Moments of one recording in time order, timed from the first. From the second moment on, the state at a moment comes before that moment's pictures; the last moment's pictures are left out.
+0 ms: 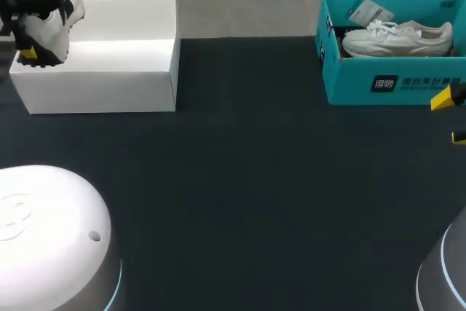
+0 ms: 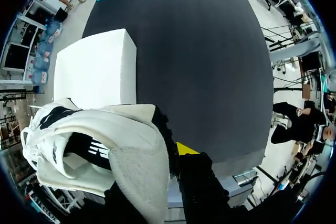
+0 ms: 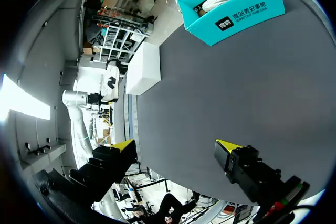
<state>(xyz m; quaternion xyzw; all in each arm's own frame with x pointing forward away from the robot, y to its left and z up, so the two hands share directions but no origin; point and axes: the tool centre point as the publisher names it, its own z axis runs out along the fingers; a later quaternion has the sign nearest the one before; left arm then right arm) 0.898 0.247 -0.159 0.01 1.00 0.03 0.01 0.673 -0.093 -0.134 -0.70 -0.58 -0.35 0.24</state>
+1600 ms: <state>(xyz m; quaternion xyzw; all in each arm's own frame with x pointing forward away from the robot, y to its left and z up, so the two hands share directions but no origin) 1.004 0.306 -0.187 0.06 1.00 0.06 0.02 0.673 -0.093 -0.134 -0.70 -0.58 -0.35 0.24</state>
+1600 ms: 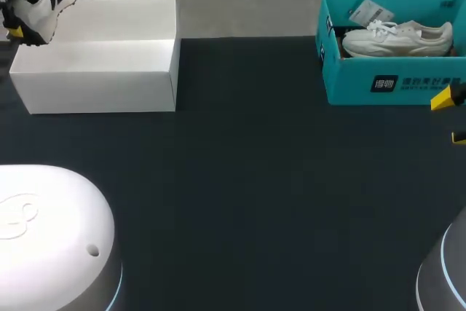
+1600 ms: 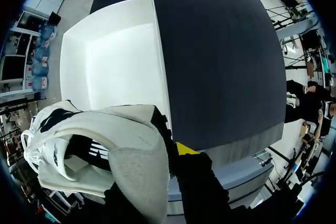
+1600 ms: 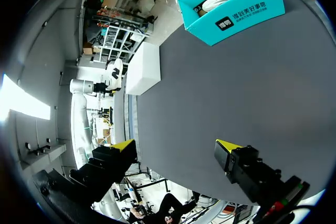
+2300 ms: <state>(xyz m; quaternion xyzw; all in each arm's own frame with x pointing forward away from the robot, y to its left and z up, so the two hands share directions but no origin) 1.015 0.313 -0.180 0.29 0.95 0.07 0.11 0.673 -0.093 -0.134 -0.70 -0.58 -0.35 0.24</state>
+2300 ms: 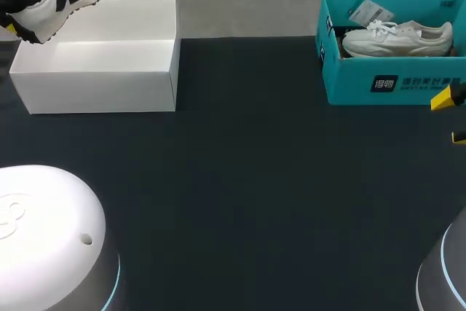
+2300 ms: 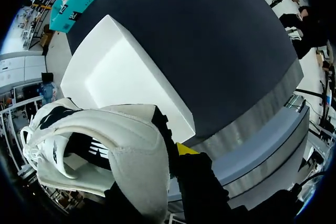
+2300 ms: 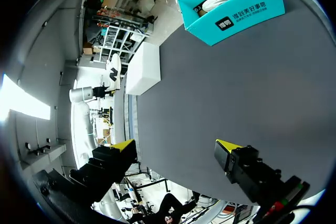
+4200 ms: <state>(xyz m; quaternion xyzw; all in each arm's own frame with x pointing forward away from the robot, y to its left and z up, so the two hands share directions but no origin) 1.026 0.318 -0.163 0.69 0.72 0.01 0.00 0.673 -0.093 -0.134 -0.70 -0.58 -0.35 0.24</state>
